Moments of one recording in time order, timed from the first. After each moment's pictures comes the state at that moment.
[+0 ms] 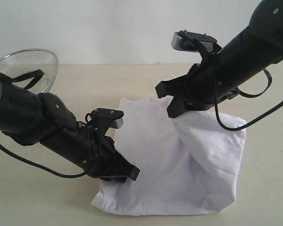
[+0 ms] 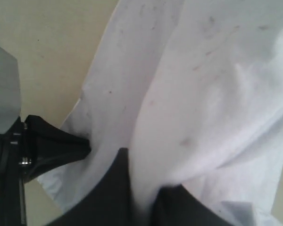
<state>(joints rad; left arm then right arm) -0.57 1.91 -0.88 -0.96 0.37 0.80 0.26 1.65 -1.12 0.59 0.71 -0.35</state>
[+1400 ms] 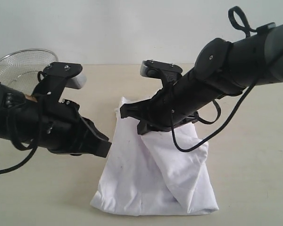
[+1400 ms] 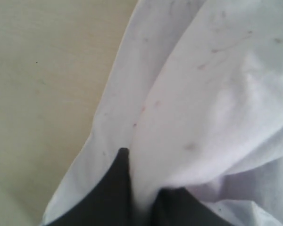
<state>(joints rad) -0.57 1.43 -0.74 -0.70 0.38 0.55 0.42 1.84 -1.12 0.72 0.45 -0.29</state>
